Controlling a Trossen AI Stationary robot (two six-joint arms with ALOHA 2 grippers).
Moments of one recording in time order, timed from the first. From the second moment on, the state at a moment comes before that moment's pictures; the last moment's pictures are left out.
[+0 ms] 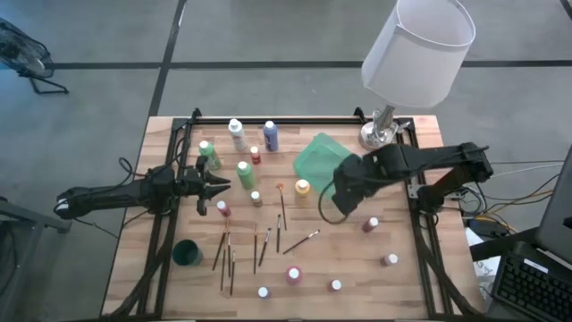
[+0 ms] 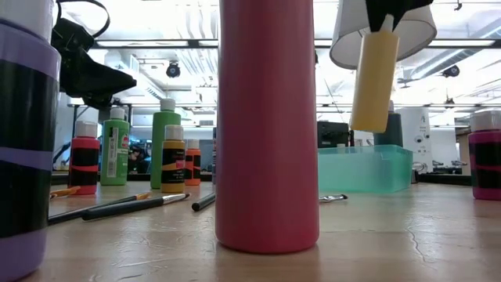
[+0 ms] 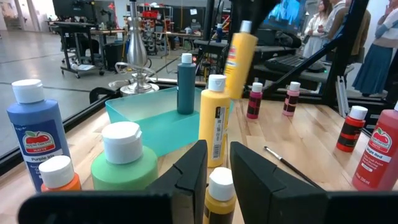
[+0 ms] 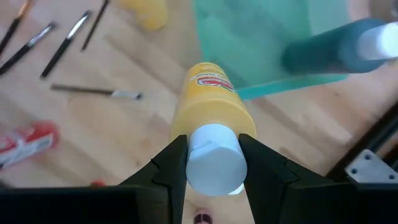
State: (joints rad) left arm 0.16 0.22 0.03 0.10 0.05 -0.05; right arm 0.14 1.56 1.68 -1.56 0.14 1.08
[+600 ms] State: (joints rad) left arm 0.16 0.22 0.03 0.10 0.05 -0.05; right arm 0.00 1.56 1.67 -1.57 0.21 1.12
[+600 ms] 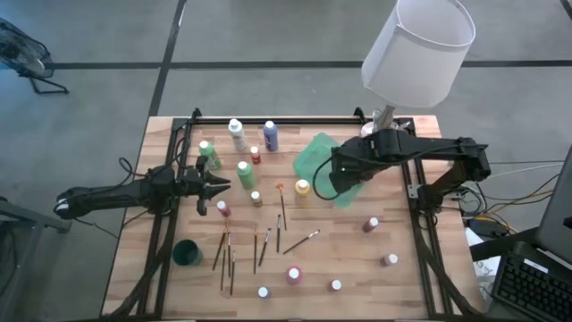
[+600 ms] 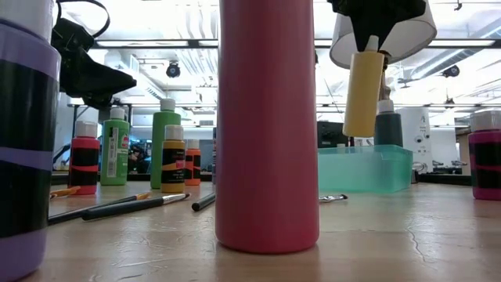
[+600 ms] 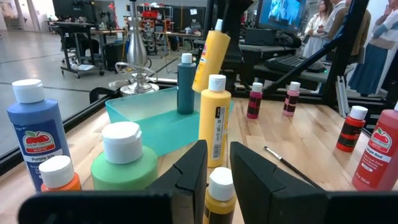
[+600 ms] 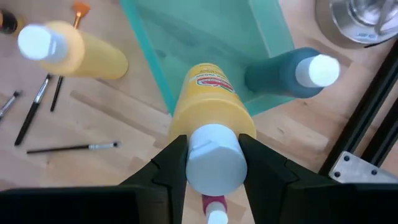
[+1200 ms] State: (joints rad) left arm 0.16 0.22 0.03 0.10 0.05 -0.05; right arm -0.09 1.56 1.53 -1.52 0.19 1.09
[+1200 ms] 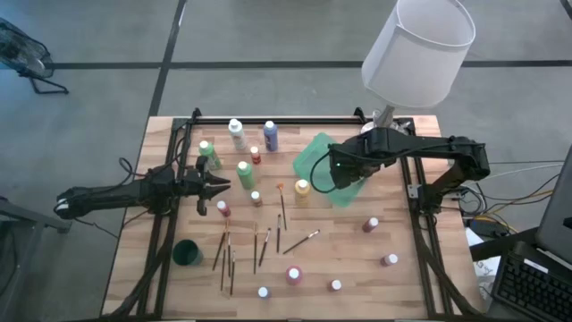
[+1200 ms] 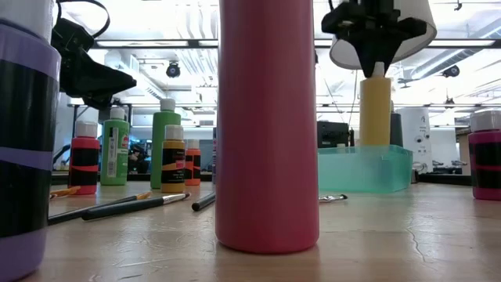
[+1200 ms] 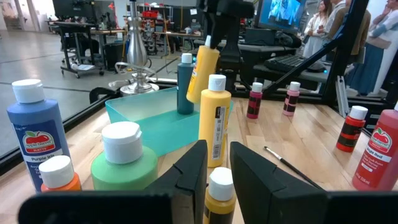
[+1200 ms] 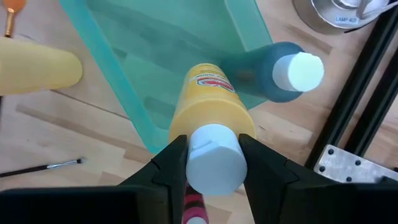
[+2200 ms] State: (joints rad) left arm 0.16 0.22 0.03 0.10 0.05 -0.05; right arm -0.22 1.34 1.15 -1.24 0.10 1.08
